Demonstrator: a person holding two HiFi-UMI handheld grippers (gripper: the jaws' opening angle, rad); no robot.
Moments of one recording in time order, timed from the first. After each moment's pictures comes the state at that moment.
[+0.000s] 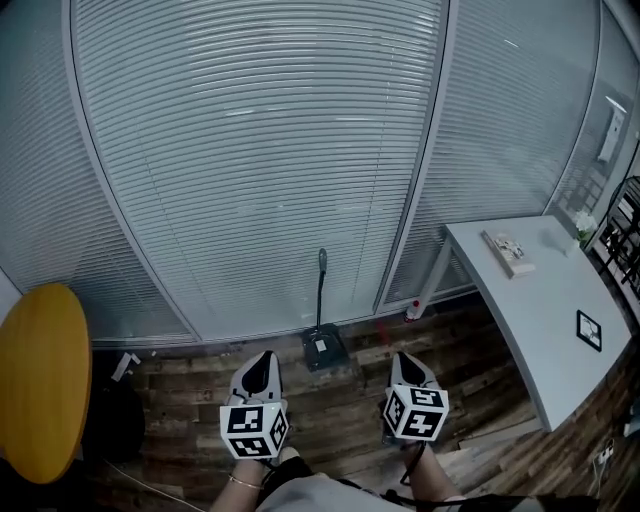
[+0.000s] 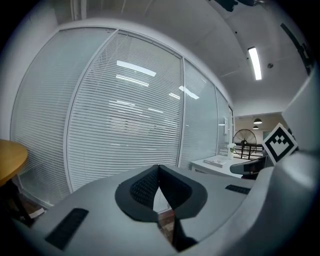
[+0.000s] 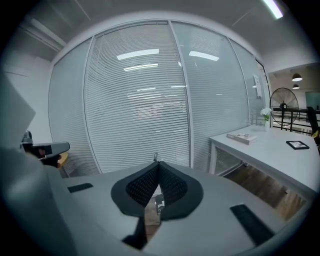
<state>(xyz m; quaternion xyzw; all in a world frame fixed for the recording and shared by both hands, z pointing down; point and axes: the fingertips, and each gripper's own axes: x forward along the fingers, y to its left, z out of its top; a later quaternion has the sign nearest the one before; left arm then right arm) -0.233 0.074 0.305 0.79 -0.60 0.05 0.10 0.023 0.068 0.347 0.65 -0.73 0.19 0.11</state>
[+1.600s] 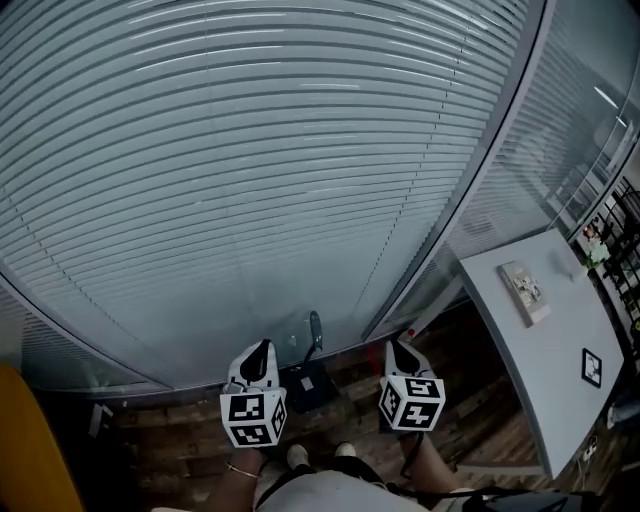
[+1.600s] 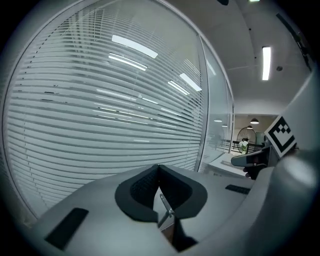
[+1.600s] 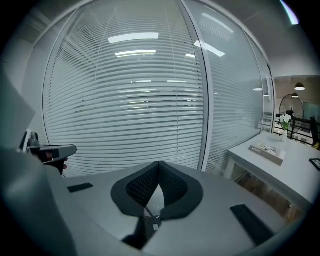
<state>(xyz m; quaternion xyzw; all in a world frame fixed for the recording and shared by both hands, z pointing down) -0.248 -0.264 0.356 0.82 -0.56 0.07 0.13 -0.003 -0.241 0.366 0.68 -0.70 0.18 0.14</state>
